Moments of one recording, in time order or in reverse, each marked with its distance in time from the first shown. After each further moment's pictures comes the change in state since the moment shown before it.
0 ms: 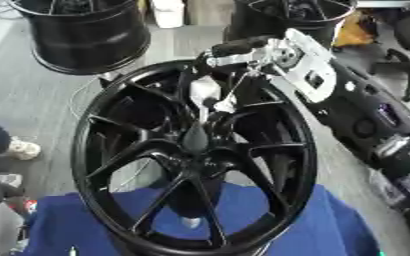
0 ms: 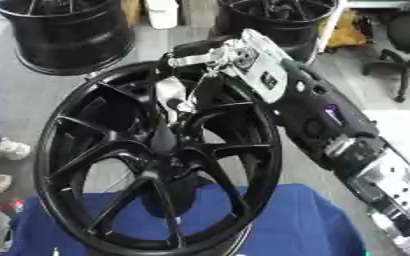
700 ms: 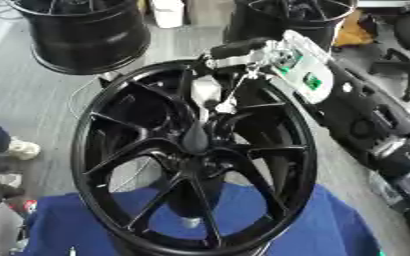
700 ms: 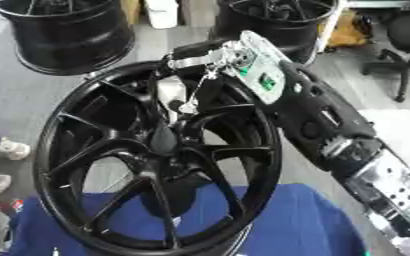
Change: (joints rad) left arm 0.000 0.000 0.000 0.000 0.000 0.000 0.000; right arm 0.000 0.006 -0.014 0.007 0.014 0.008 0.008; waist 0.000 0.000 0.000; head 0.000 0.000
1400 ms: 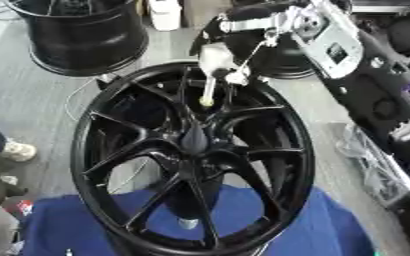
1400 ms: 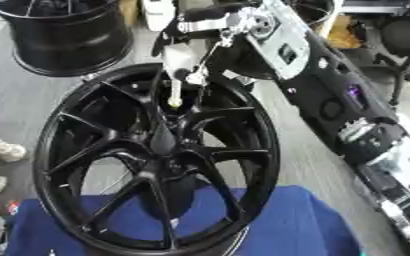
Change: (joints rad) left arm 0.003 0.001 0.001 0.000 -0.001 0.003 0.004; right arm -0.055 -0.071 -0.110 -0.082 -0.079 0.033 0.034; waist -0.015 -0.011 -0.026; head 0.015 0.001
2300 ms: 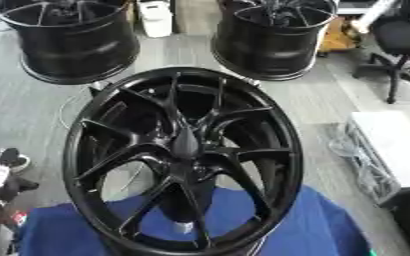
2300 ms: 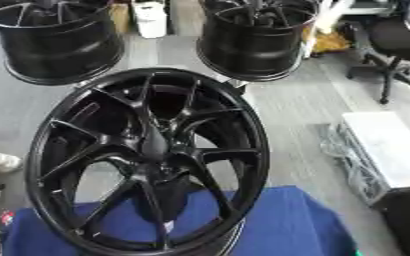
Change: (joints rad) left arm 0.026 0.000 0.058 0.000 0.001 -0.004 0.060; right arm 0.256 -0.440 -0.473 0.077 -0.046 0.188 -0.177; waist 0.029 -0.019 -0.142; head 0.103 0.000
